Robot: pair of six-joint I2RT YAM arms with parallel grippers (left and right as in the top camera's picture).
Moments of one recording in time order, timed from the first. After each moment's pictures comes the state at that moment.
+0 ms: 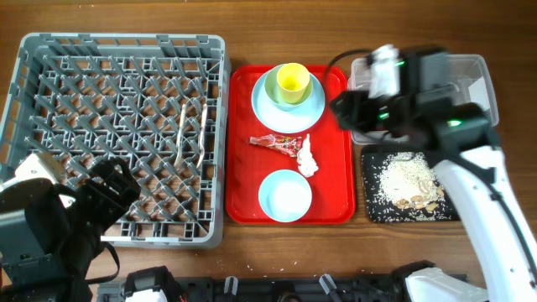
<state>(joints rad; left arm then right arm) 0.18 0.76 1.35 -1.35 -0.01 -0.59 0.29 1.35 1.33 -0.92 -0.26 0.25</state>
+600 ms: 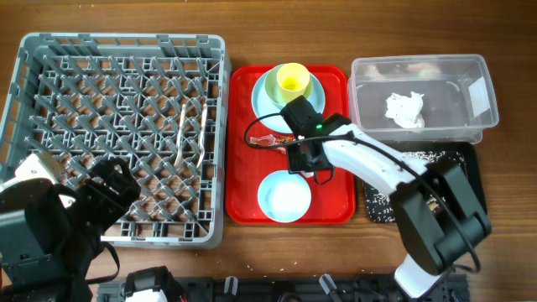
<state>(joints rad) 0.18 0.76 1.35 -1.35 -0.01 -0.59 0.59 1.85 1.12 -0.70 0.00 0.47</state>
